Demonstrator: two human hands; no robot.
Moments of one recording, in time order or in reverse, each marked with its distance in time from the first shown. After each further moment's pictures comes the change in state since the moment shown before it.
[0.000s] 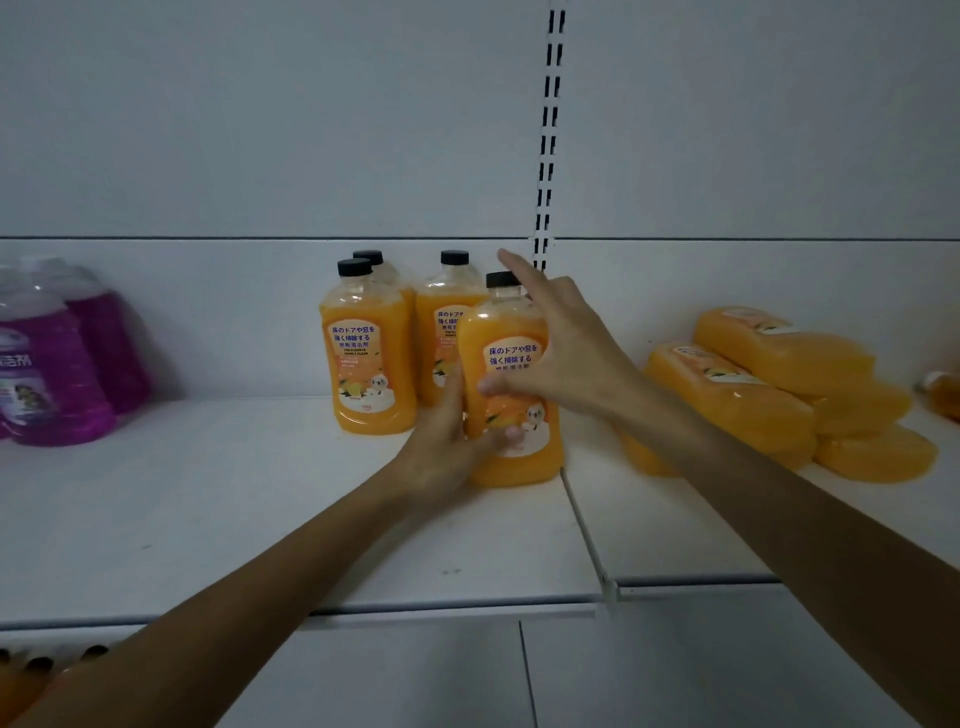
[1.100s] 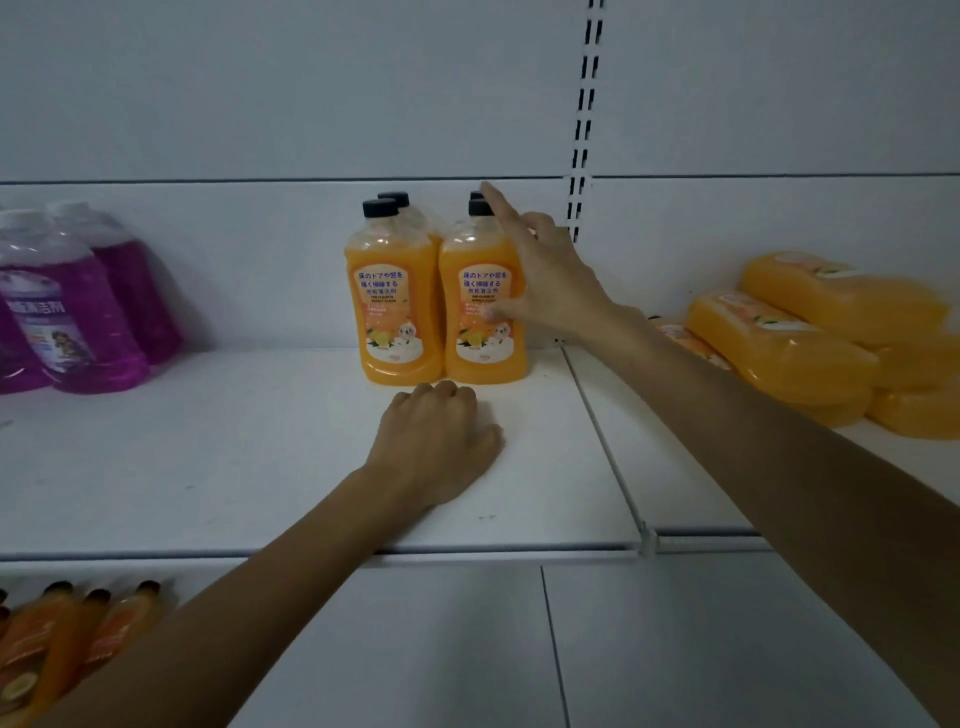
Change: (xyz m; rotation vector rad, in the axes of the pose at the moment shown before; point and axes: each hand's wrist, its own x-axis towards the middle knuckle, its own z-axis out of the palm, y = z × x) left_hand -0.036 -0.007 -0.017 1.192 0.011 -0.059; right_hand 0.053 0.011 0.048 -0.299 -0.006 -0.020
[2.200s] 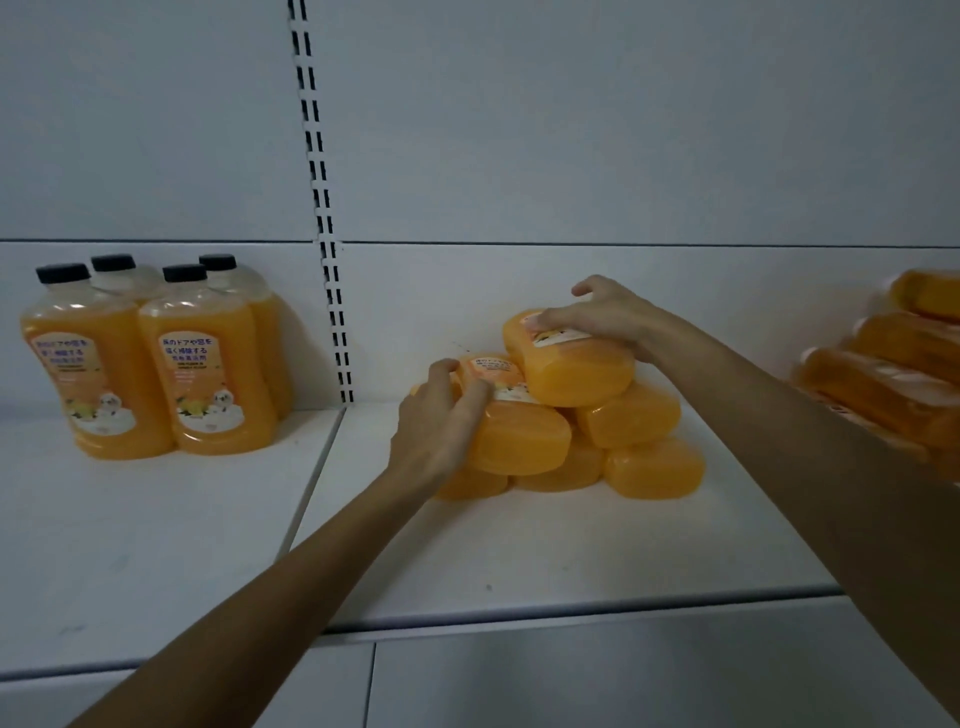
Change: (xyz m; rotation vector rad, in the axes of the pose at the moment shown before) left_hand 0.109 0.234 0.013 -0.974 0.057 -0.235; right_hand -0.066 0.233 -0.175 0.309 -0.128 0.625
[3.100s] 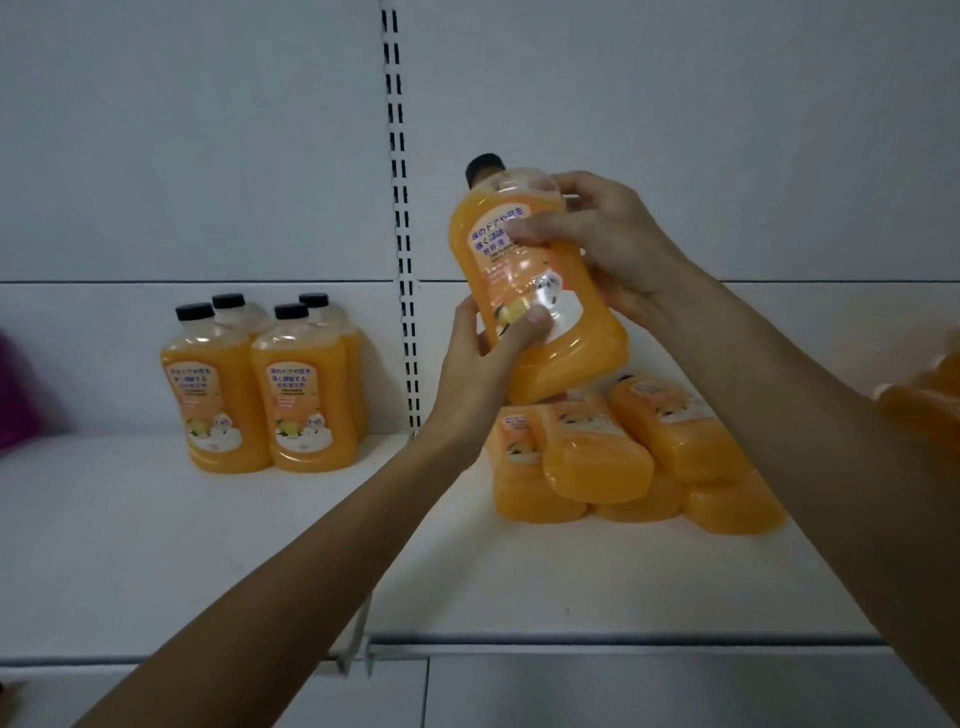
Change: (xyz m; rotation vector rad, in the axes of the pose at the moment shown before) left_hand -0.010 0.049 -0.052 -0.642 0.014 0.227; right_hand -0.058 -0.117 0.001 0.663 -0.066 -0.494
